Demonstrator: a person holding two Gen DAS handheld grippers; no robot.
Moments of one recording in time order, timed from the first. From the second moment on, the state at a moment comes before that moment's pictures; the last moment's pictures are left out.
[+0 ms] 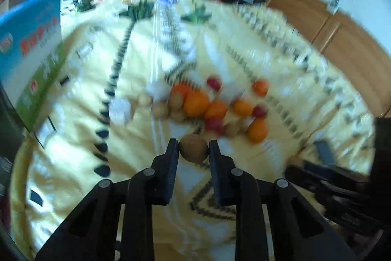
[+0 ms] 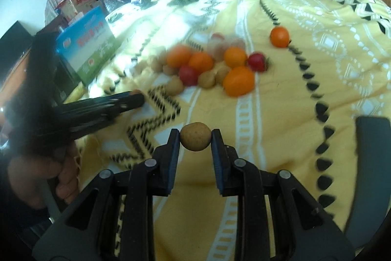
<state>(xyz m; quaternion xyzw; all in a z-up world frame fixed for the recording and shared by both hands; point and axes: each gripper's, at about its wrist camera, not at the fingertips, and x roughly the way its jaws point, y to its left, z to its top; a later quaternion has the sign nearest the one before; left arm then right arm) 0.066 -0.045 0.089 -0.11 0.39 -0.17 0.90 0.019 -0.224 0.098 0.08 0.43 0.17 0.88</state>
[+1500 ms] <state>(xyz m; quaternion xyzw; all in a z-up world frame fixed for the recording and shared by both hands) -0.033 0.070 0.316 -0.03 0.09 0.01 1.00 0.010 -0.120 0.331 -0.02 0.19 0.15 0.97</state>
